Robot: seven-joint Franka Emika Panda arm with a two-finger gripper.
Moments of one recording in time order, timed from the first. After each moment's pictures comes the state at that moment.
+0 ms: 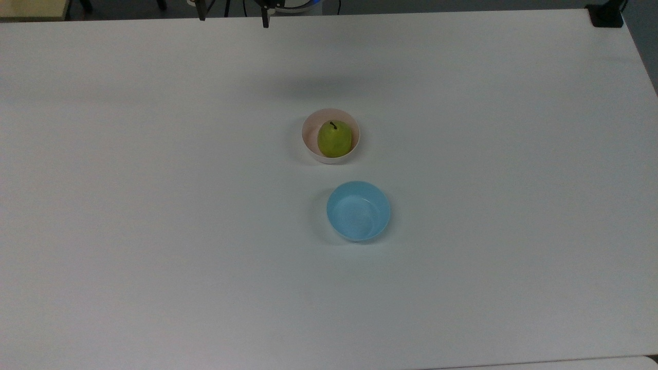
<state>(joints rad) 0.01 0.00 -0.04 -1.60 -0.04 1.60 0.05</state>
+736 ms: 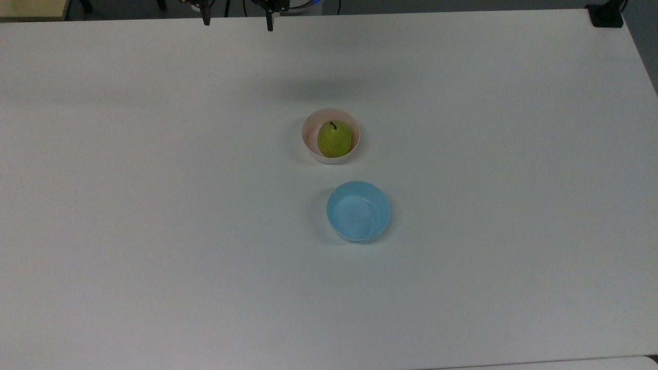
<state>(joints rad) 0.02 0.01 -0.03 -1.60 -0.04 1.60 0.03</state>
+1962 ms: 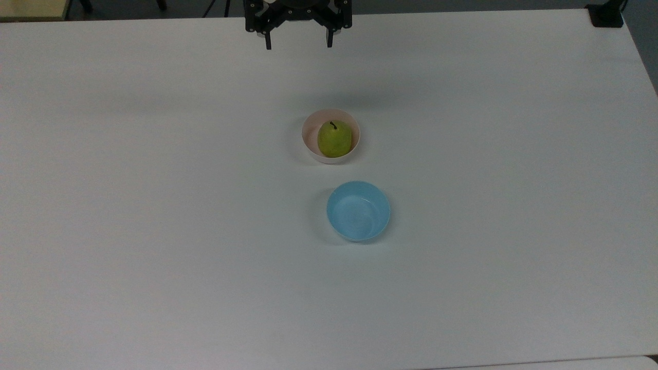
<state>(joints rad) 0.15 0.06 -0.02 -1.62 -0.04 1.63 0.02</state>
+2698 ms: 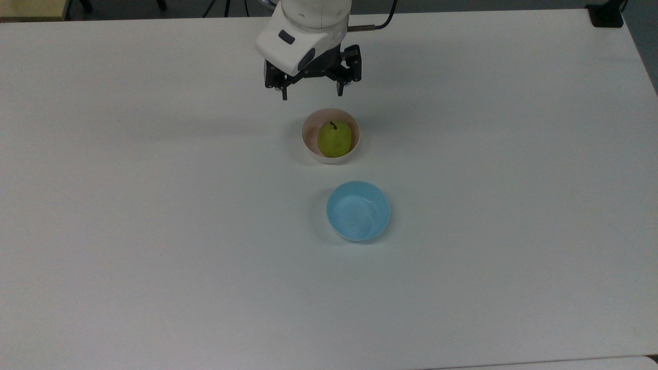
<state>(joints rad) 0.18 0.18 -0.02 -1.68 -0.04 1.80 0.02</state>
